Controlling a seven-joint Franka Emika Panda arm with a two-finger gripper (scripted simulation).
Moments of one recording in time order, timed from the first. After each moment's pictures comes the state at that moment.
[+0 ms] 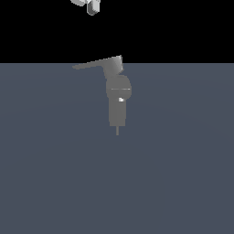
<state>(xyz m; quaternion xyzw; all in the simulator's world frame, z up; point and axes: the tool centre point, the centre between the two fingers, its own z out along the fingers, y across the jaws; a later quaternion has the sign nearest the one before) -0.042 0.055 0.405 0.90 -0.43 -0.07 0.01</state>
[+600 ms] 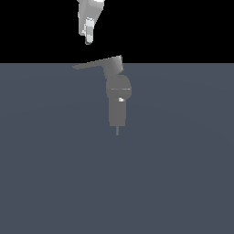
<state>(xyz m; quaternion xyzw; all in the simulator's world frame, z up) 0.016 0.084 0.349 0.83 -0.55 -0.08 0.03</state>
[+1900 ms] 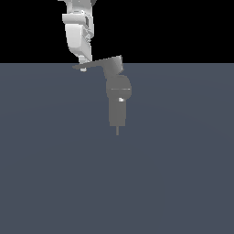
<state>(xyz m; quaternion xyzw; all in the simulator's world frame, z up) 0.072 0.124 0.263 0.72 -0.69 -0.07 0.07</state>
